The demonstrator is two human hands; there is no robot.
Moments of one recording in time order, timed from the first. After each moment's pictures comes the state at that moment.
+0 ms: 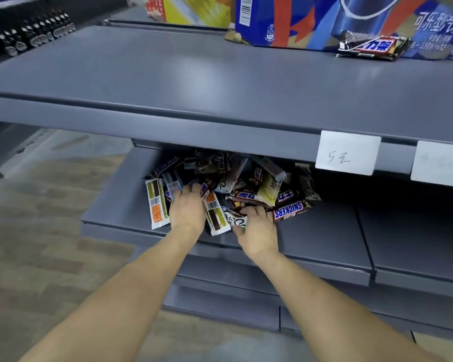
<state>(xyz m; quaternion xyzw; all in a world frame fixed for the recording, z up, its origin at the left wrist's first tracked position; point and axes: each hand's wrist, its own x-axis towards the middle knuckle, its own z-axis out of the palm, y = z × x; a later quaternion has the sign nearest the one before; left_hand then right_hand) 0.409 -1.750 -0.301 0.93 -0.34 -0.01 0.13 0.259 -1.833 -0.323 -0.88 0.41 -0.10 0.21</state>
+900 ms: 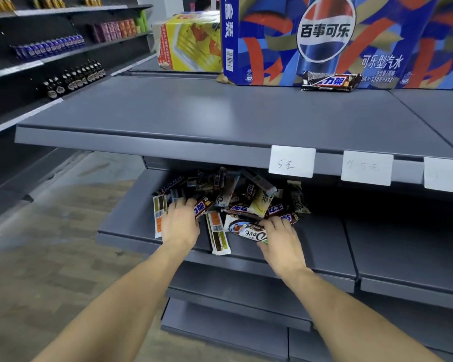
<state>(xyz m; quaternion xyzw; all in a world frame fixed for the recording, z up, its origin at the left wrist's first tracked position) 0.372 -1.719 -0.258 0.93 -0.33 0.08 0.12 0.183 -1.864 -0.302 -0.94 0.31 -0.14 0.07</state>
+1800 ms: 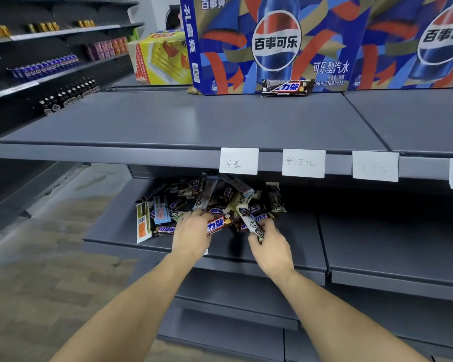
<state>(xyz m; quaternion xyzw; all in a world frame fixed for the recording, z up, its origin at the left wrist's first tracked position) 0.300 -1.757 -0.253 0.89 -0.44 0.05 0.09 0.142 -1.872 -0.289 -0.81 0.43 -0.20 0.36</state>
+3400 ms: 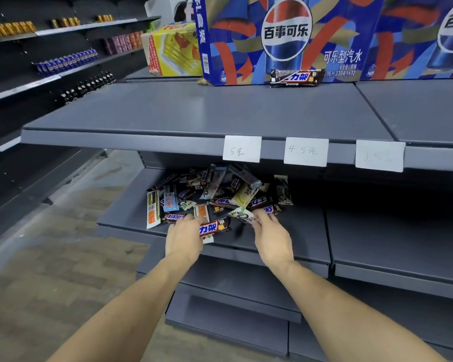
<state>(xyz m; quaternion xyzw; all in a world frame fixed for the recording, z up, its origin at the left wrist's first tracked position) 0.281 -1.717 -0.259 0.92 -0.37 0.04 0.06 0.142 -1.868 -0.290 -0.87 0.36 -0.20 0.28</state>
